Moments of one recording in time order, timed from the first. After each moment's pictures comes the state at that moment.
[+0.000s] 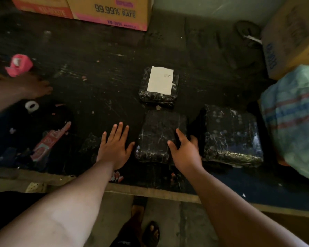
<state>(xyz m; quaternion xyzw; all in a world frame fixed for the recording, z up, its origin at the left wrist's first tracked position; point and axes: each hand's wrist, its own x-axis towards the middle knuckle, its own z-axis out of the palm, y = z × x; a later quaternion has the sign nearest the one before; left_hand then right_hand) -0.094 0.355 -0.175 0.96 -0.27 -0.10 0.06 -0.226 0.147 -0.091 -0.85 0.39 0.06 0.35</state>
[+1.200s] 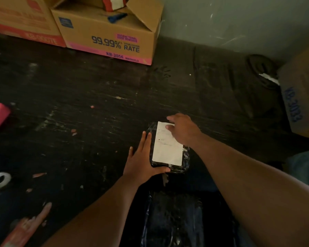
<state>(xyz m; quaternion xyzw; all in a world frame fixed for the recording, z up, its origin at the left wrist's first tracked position) 0.086 0.198 -0.134 0.90 -0.25 -0.23 0.28 0.099 0.004 -0.053 -0.96 0.18 0.12 0.19</state>
